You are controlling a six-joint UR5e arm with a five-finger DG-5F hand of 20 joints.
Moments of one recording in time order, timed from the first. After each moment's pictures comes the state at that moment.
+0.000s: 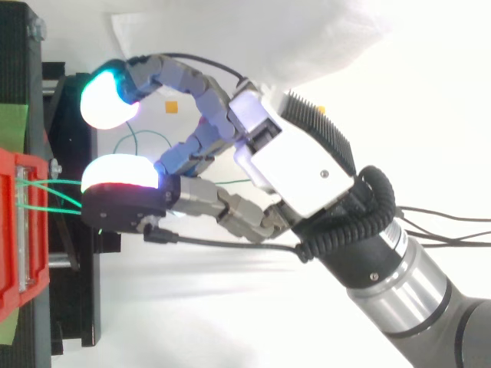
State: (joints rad) arm 0.32 -2.42 -1.10 -2.42 -0.53 -0.76
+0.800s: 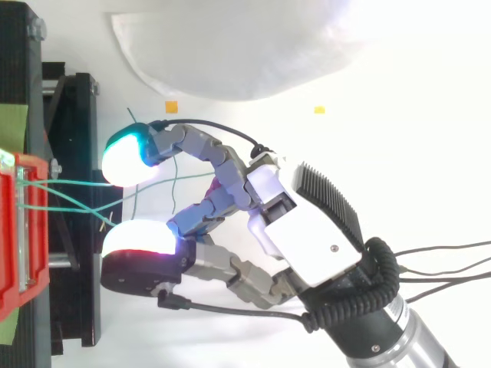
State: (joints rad) arm 0.41 -2.45 -1.08 -2.34 -0.36 -0.79
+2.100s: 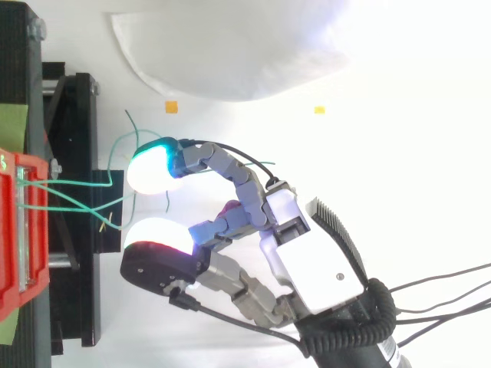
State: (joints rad) arm 0.46 -2.50 -0.99 -2.28 -0.14 -0.80
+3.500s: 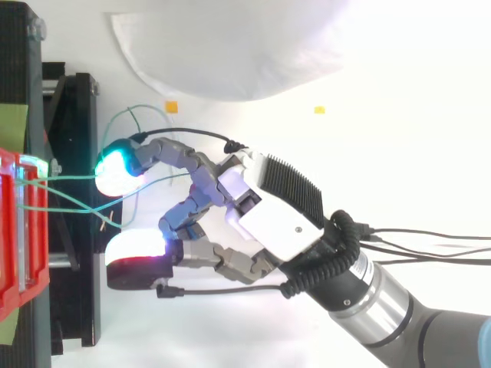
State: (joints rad) arm 0.36 -2.50 -1.18 -2.24 -0.58 -0.79
